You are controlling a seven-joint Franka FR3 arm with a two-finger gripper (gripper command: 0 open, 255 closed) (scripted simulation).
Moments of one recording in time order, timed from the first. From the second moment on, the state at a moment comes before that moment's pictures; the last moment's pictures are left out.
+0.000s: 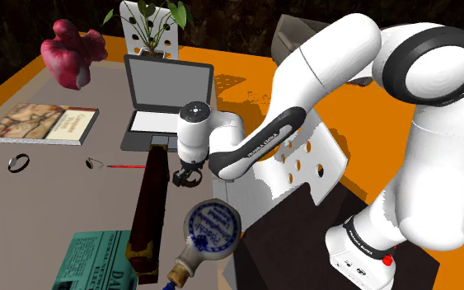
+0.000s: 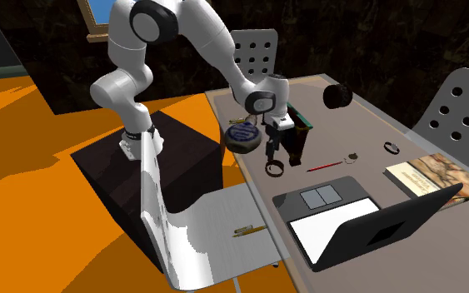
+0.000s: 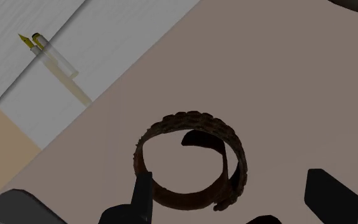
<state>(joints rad) 0.27 0.48 0.29 -2.10 -0.55 2.57 0.73</state>
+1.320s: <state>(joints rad) 0.30 0.58 0.24 -2.05 -0.61 2.63 0.77</state>
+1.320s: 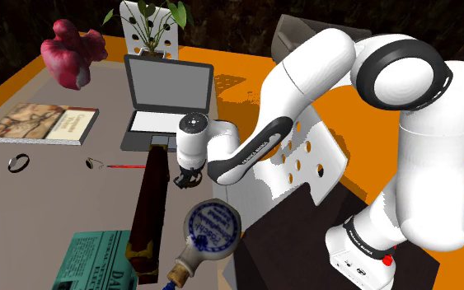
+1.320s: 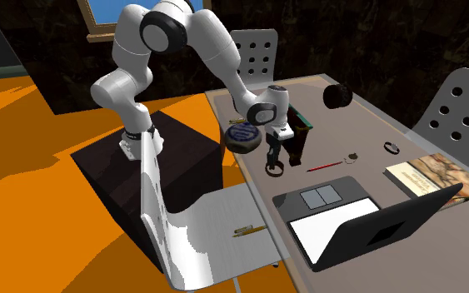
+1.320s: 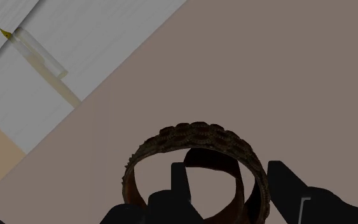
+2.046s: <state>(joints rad) 0.27 0.51 0.28 -2.07 -0.56 2.58 0.73</state>
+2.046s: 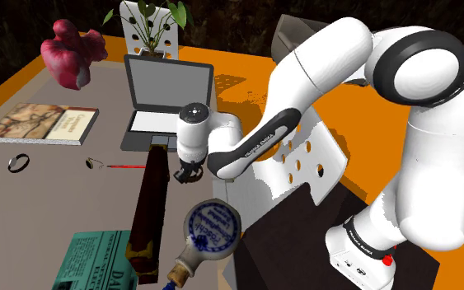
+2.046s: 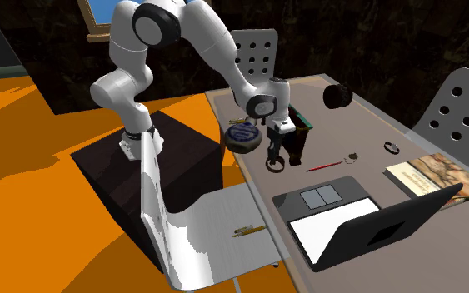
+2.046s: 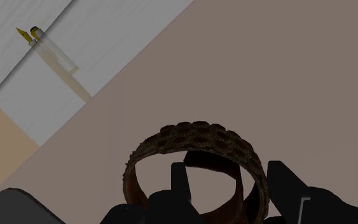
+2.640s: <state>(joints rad) 0.24 0.41 0.33 -2.09 -0.49 2.50 0.67</state>
